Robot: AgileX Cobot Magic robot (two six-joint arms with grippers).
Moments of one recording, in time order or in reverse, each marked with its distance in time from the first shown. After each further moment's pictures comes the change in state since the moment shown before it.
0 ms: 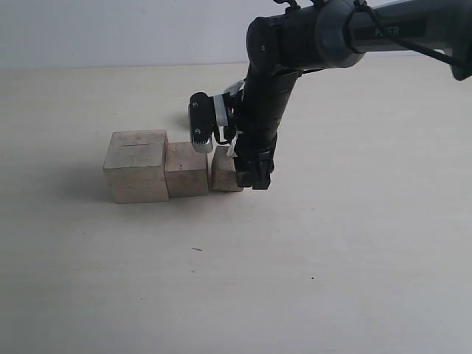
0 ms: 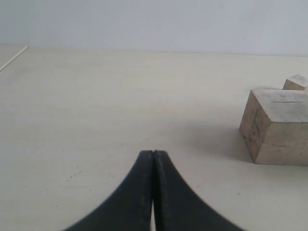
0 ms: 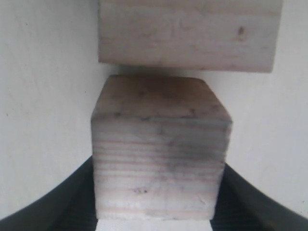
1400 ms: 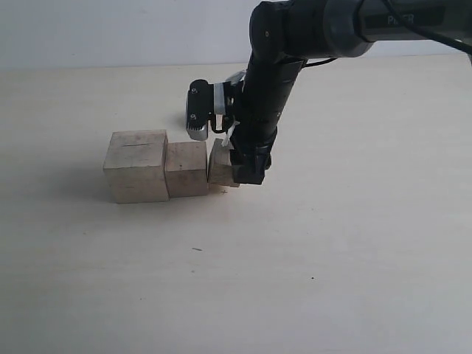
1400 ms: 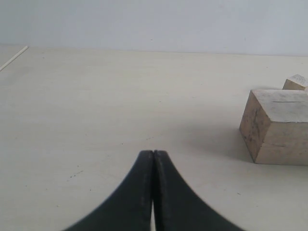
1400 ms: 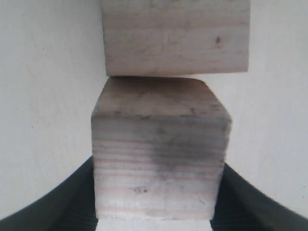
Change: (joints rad) left arm 0.000 0.000 0.000 0.000 0.000 0.000; right arm 0.001 -0.043 0.003 0.042 0.030 0.071
